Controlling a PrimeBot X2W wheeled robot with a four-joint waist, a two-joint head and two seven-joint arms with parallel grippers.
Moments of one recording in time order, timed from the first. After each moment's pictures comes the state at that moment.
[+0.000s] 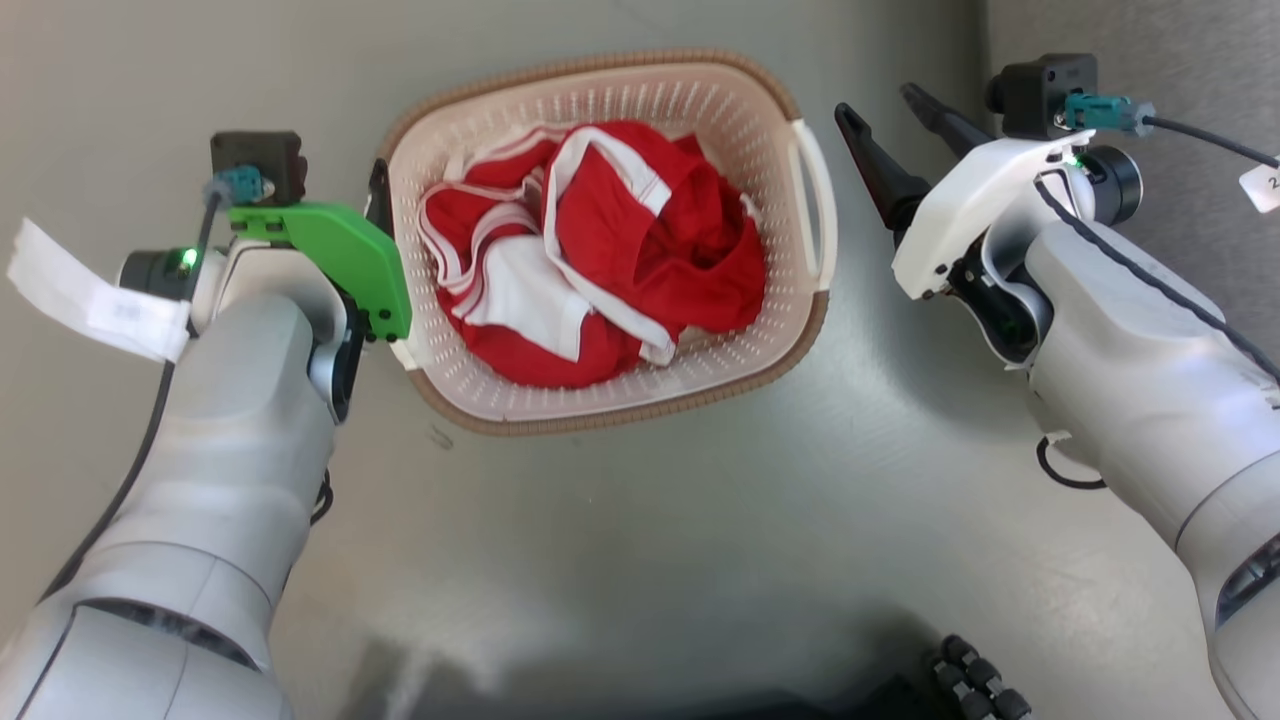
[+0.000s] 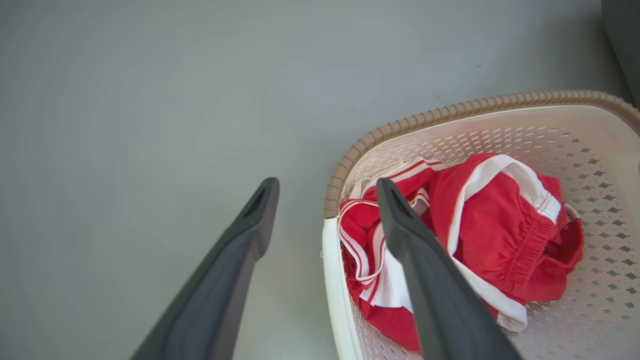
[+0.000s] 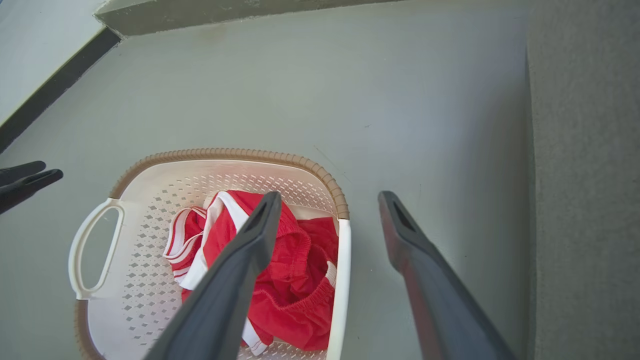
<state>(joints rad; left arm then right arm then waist) -1.03 0.02 -0.67 1.25 -0.67 -0.02 -0.23 -0.98 -0.22 0.97 0.97 0.91 0.13 -0.24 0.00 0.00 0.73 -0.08</state>
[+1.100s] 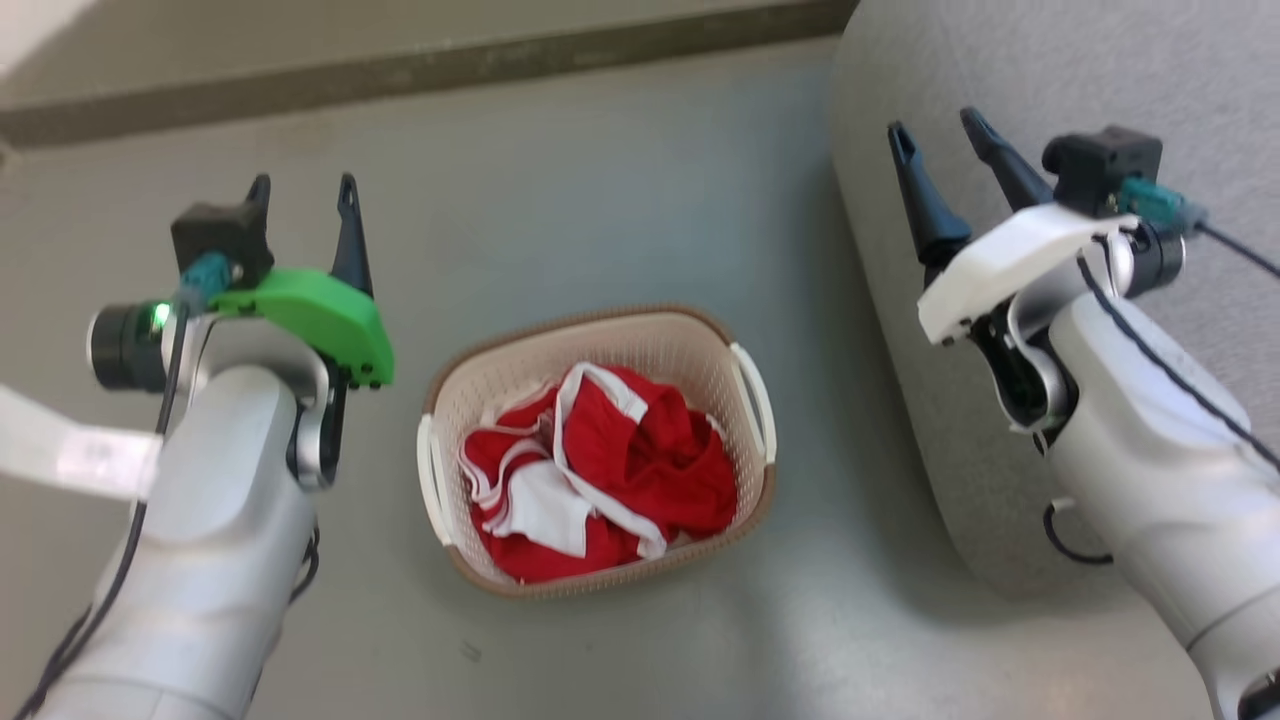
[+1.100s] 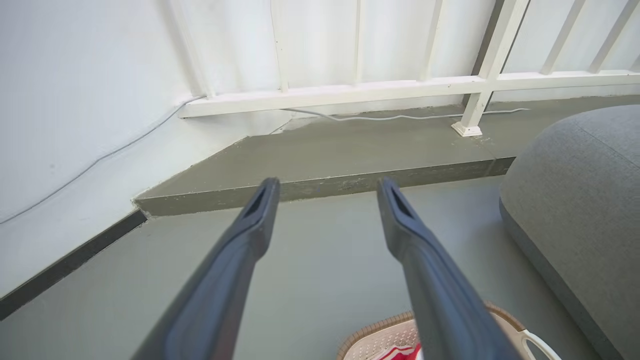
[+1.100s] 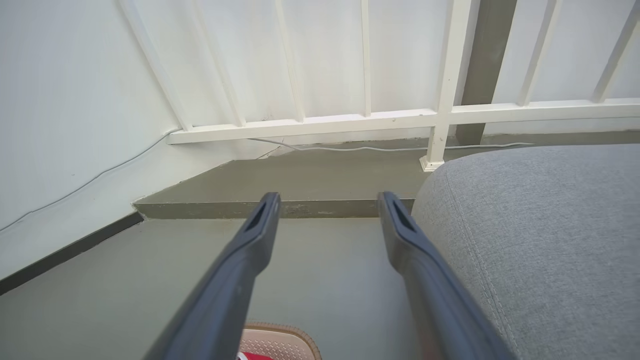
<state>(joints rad) -0.76 0.13 -0.49 0.77 -0.52 0.12 -0.25 -0.72 -0.26 0.63 0.64 0.66 -0.02 -0.25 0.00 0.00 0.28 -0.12</state>
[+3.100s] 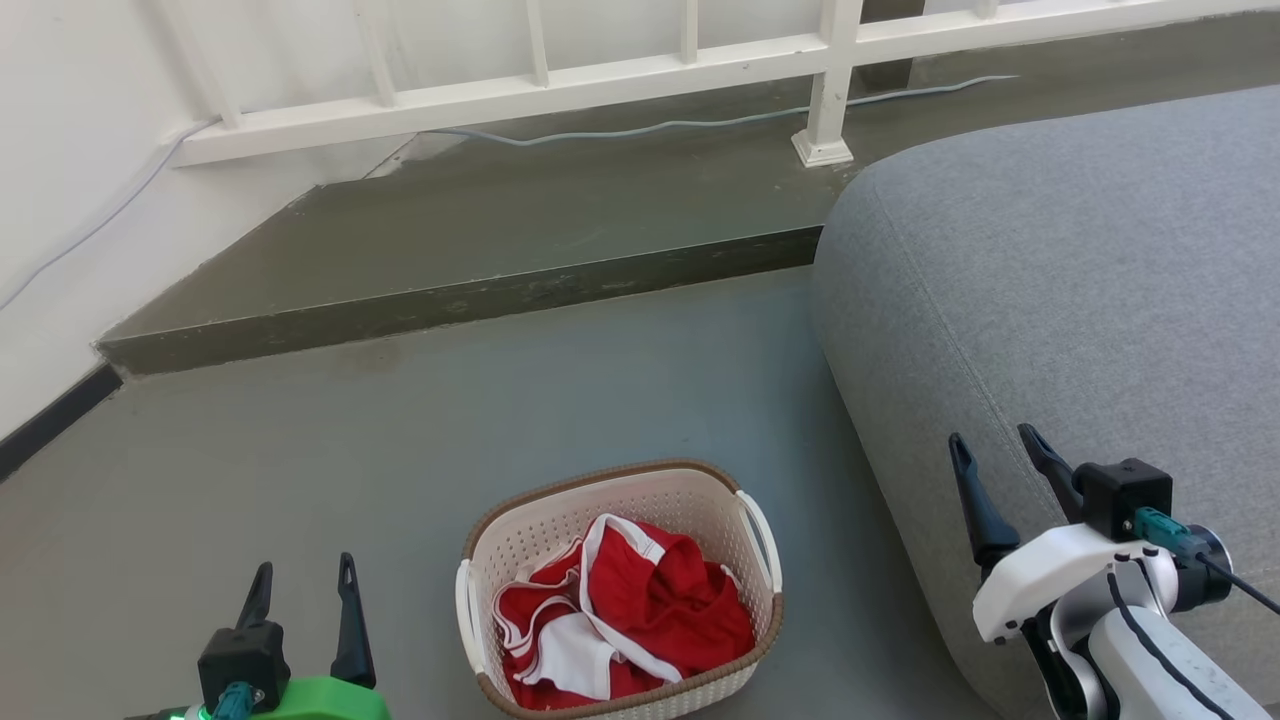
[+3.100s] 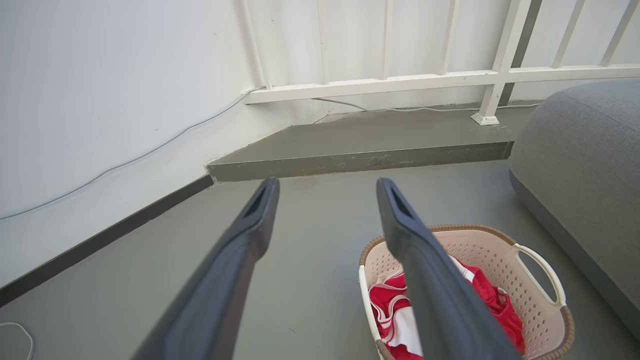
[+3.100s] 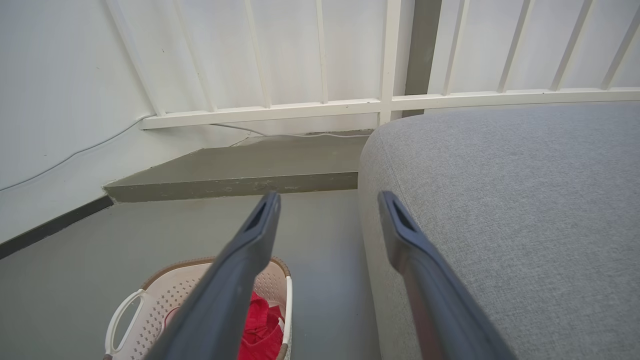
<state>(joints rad) 0.07 0.07 -0.15 0.26 -0.21 0.12 -0.25 -0.11 -0.29 0.44 0.36 0.44 -0.12 -0.25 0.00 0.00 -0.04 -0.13</state>
